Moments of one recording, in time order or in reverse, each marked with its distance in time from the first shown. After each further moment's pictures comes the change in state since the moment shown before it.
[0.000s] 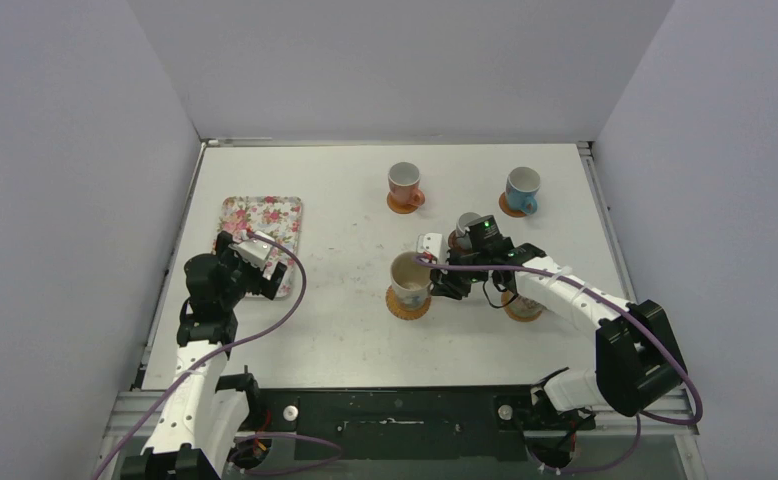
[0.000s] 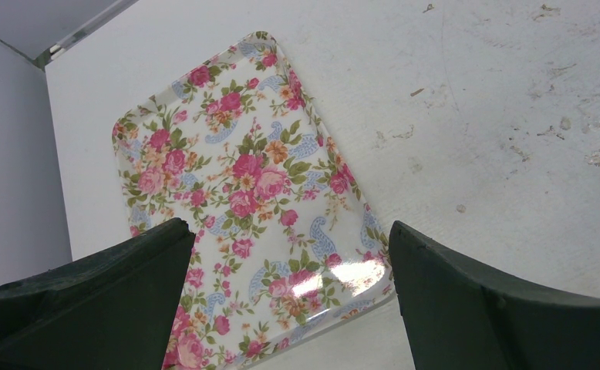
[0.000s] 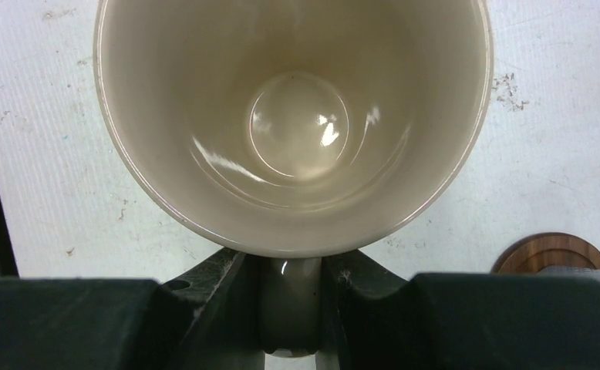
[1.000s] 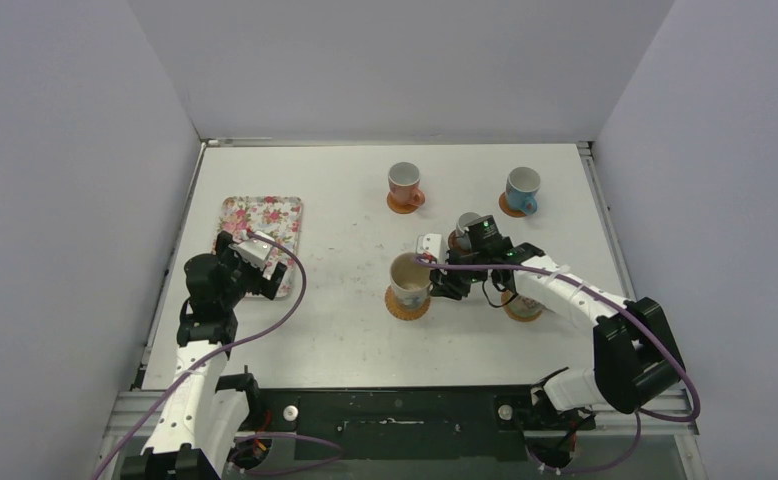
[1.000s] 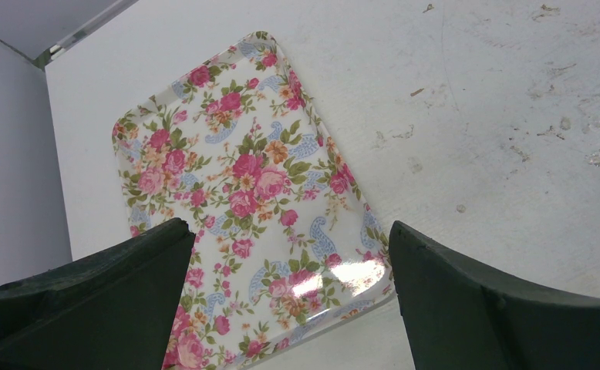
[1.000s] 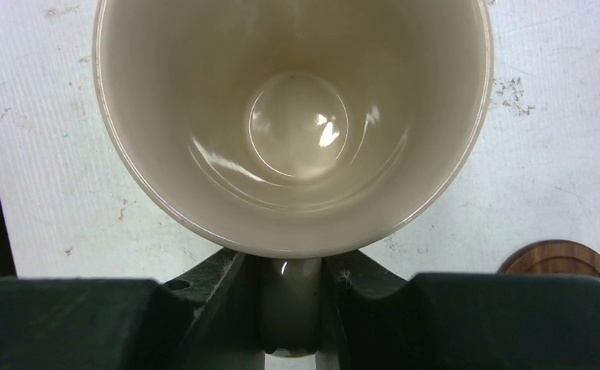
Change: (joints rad) left arm 0.000 0.000 0.000 0.000 0.000 0.000; right arm 0.000 0.014 0.000 0.004 -0.016 -0.016
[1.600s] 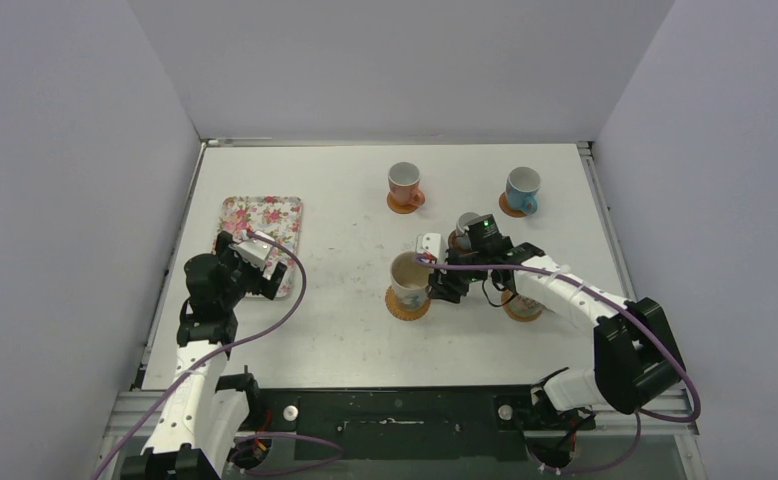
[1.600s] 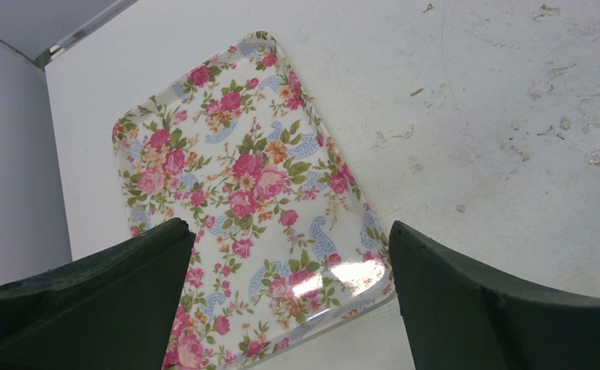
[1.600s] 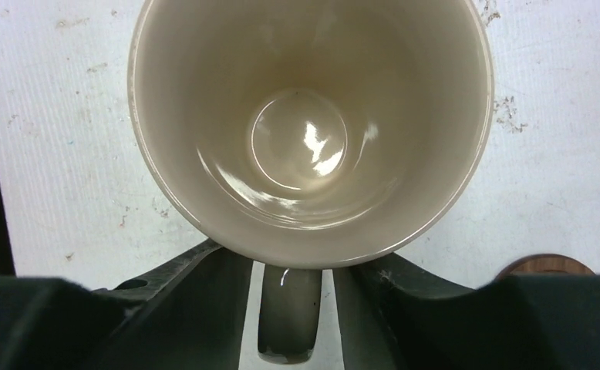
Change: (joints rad) left arm 0.000 0.000 0.000 0.000 0.000 0.000; right arm 0.001 -0.001 0.002 0.011 -0.018 -0.004
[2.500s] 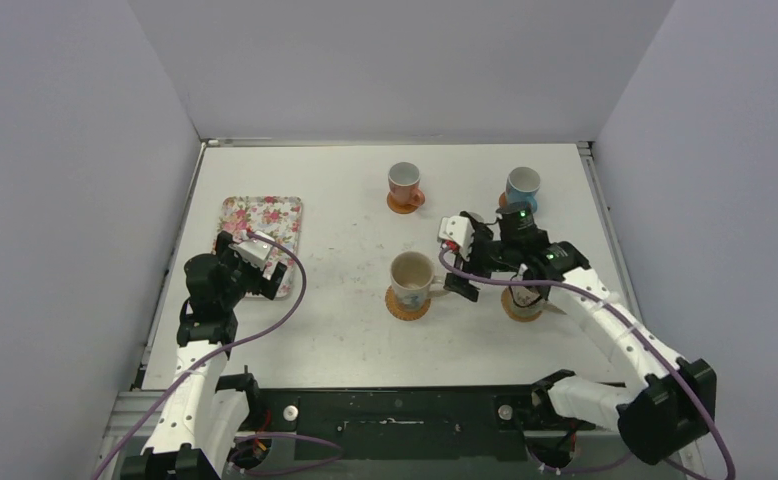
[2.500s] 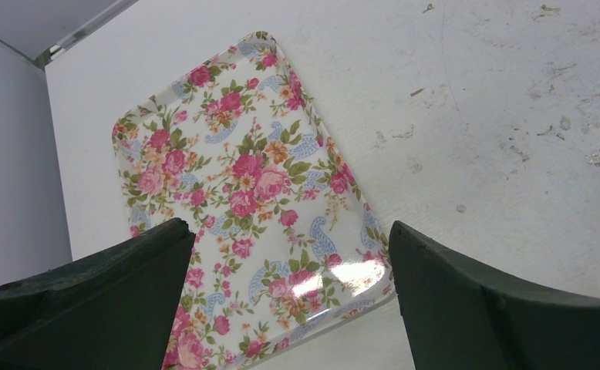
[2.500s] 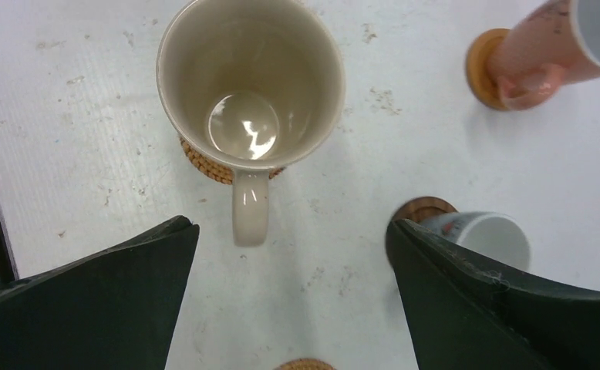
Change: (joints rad) left arm 0.000 0.000 0.000 0.000 0.000 0.000; right arm -0.053 -0.191 0.101 -0.174 0.046 -0.044
